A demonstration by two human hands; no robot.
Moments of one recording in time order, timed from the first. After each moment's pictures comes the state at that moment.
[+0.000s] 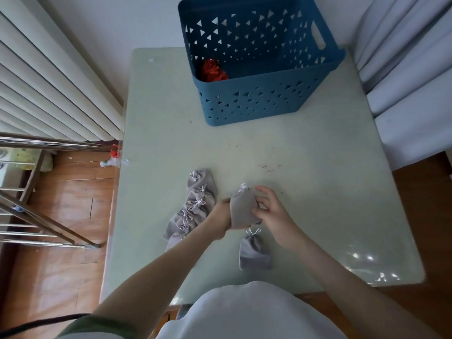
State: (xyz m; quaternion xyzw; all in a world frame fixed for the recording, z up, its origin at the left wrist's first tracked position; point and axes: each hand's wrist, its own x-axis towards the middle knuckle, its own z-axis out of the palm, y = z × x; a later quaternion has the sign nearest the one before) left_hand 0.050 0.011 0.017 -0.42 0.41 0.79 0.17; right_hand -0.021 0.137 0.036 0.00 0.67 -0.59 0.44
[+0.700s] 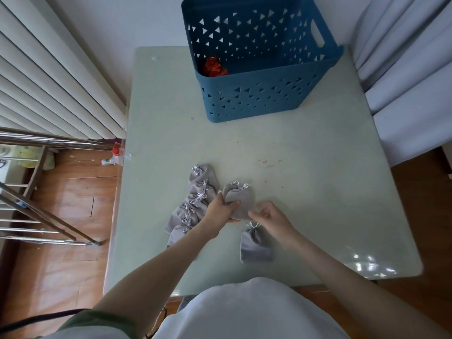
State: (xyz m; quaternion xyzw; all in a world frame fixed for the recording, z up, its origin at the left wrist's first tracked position) left_hand 0.071 0.010 0.007 -0.39 0.52 0.76 0.07; right_hand -0.007 0.158 0.015 -0.08 0.83 -0.37 0.42
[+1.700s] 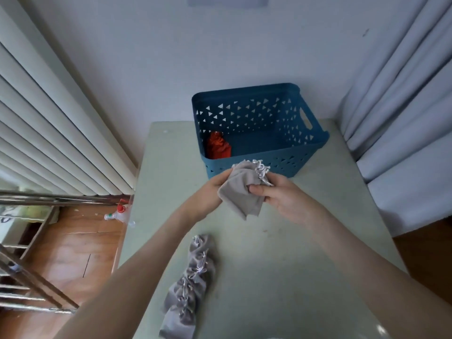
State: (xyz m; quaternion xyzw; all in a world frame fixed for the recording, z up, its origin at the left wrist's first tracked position) left_hand -0.036 -0.098 0.178 -0.11 0.73 0.67 0.00; right_hand -0.147 0.051 0.183 -0.19 0.60 -0.61 0.48
